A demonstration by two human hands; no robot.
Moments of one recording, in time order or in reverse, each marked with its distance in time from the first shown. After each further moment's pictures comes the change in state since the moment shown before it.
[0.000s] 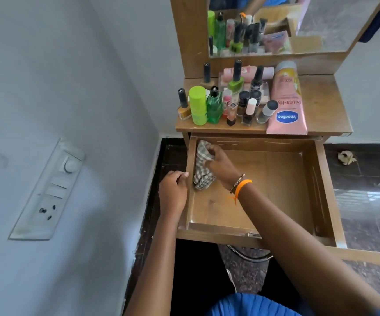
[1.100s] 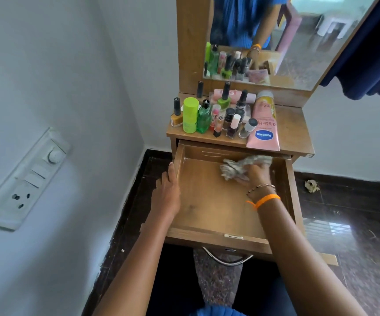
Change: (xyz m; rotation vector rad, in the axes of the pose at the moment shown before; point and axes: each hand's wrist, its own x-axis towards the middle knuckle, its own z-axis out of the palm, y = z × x) left_hand -0.010 0.004 0.021 0.476 -0.151 0.136; right_hand -0.010 0.019 -0.100 0.383 0.532 0.156
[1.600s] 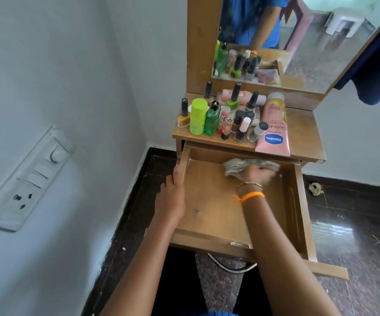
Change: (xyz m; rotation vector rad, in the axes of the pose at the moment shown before) left_hand 0.002 -0.005 0.001 -0.007 -0.017 0.010; right_hand -0.010 -0.005 0.036 -0.007 0.538 -0.082
